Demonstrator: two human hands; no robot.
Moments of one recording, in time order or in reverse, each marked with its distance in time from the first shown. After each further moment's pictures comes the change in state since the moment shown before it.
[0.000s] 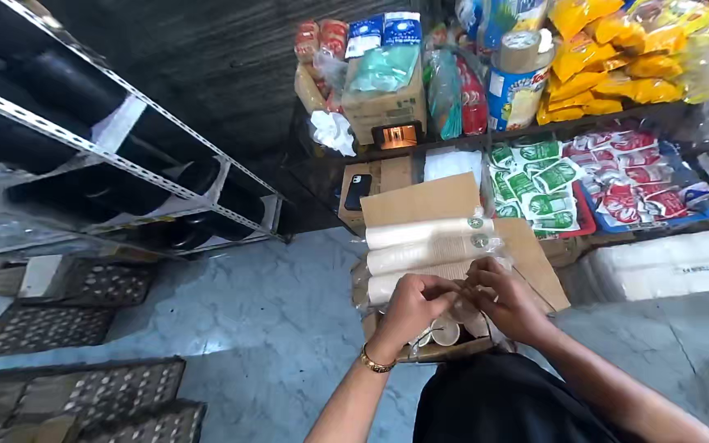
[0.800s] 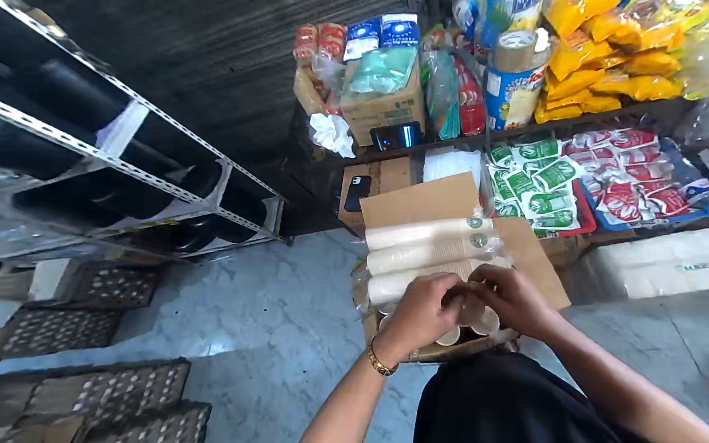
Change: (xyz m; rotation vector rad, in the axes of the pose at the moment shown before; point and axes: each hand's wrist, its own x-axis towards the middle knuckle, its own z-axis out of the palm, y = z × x) left_hand 0.006 0.013 0.008 0.512 -0.114 0.183; right_hand 0.003 -0.014 -0.019 -0.080 -0.091 0.082
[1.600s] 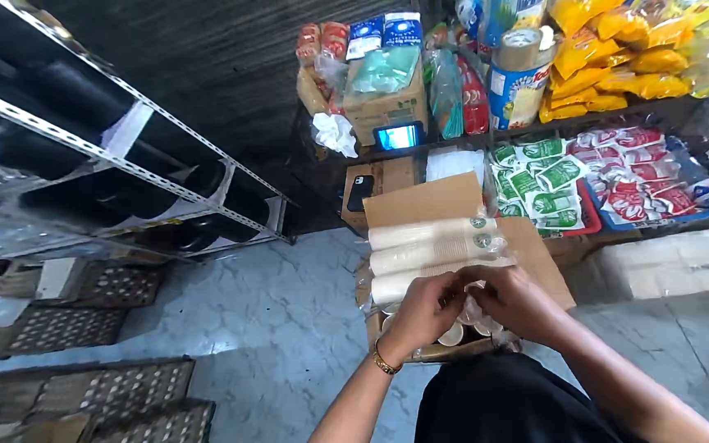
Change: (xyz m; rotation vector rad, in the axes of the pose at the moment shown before) left_hand -0.003 -0.014 0.005 -0.121 0.089 0.059; right_hand 0.007 -0.031 -0.004 -0.224 -0.078 -0.048
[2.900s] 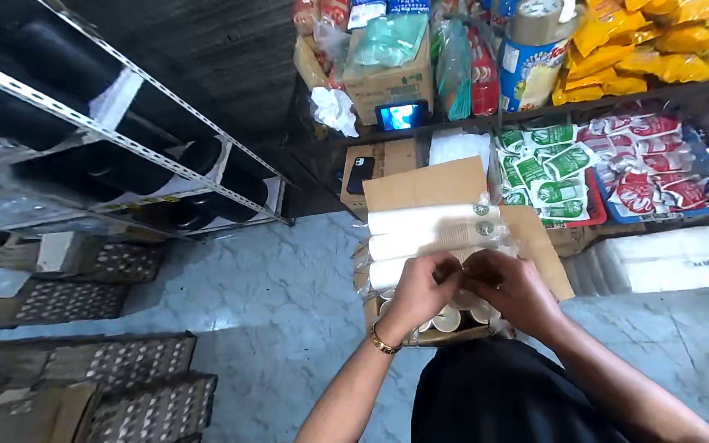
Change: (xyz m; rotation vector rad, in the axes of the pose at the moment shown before) left_hand 0.003 0.005 -0.001 -0.163 0.089 -0.235; right_hand -0.007 0.012 0.022 0.161 0.173 0.061
